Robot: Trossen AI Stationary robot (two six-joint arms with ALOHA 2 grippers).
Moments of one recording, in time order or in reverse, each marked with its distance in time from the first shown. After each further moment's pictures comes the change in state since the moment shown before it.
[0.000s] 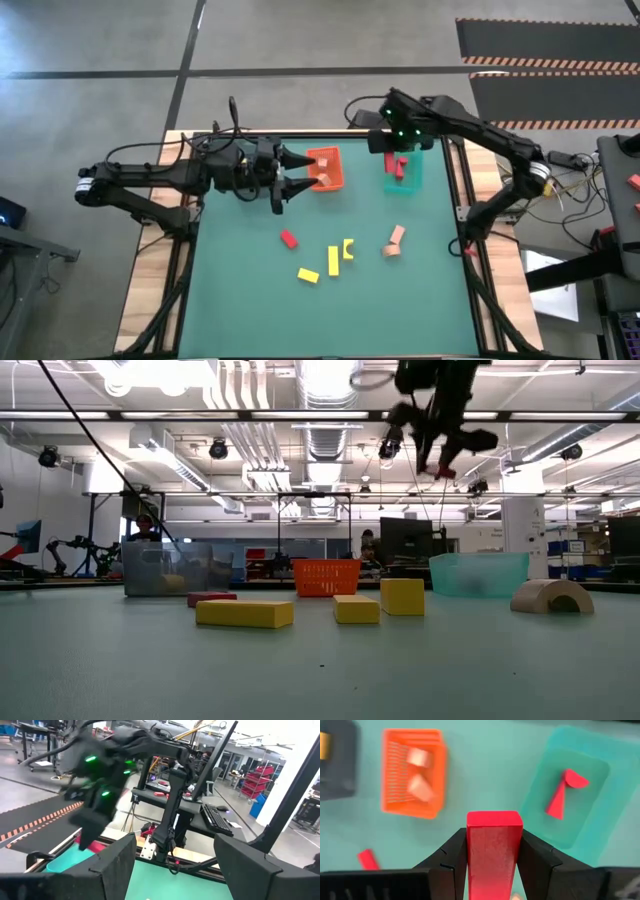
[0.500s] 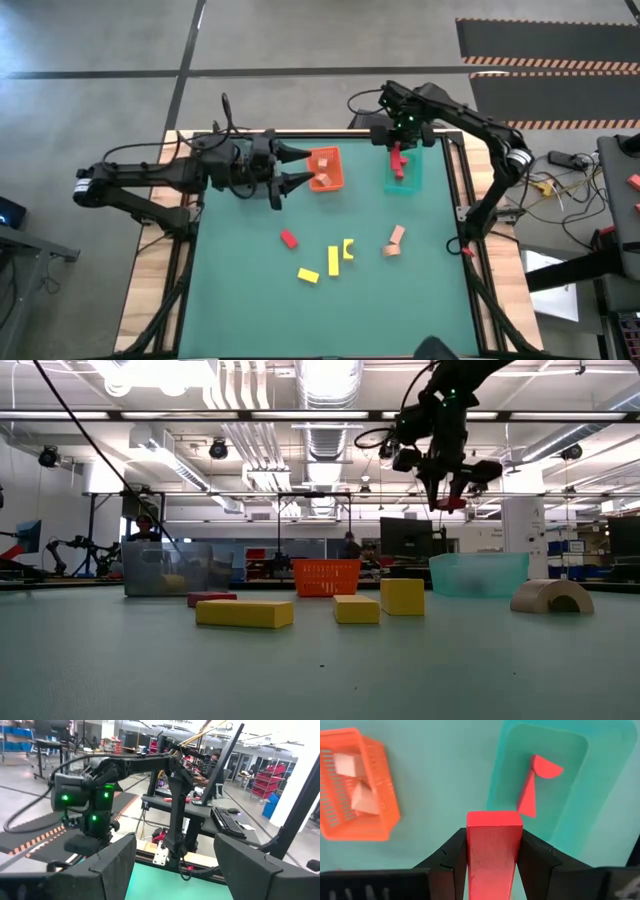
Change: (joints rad) left arm 0.020 -0.020 0.001 -0.002 -0.029 0.067; right arm -0.182 0.163 0.000 -0.067 -0.108 -0.045
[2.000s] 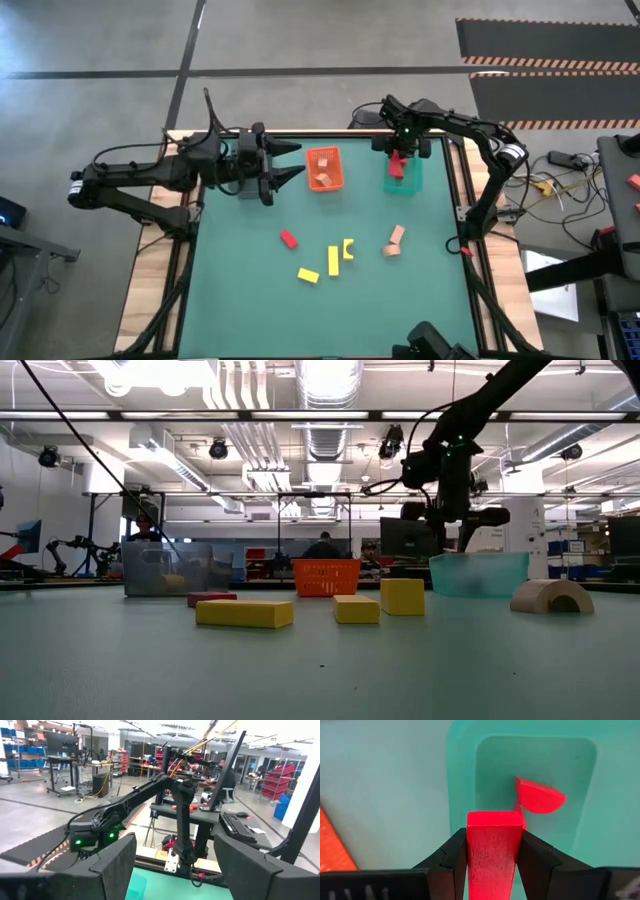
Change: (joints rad) left arm 0.006 -0.062 -0.001 -0.027 -0.031 0.066; right arm -0.074 0.061 -0.266 0.301 0.031 0.088
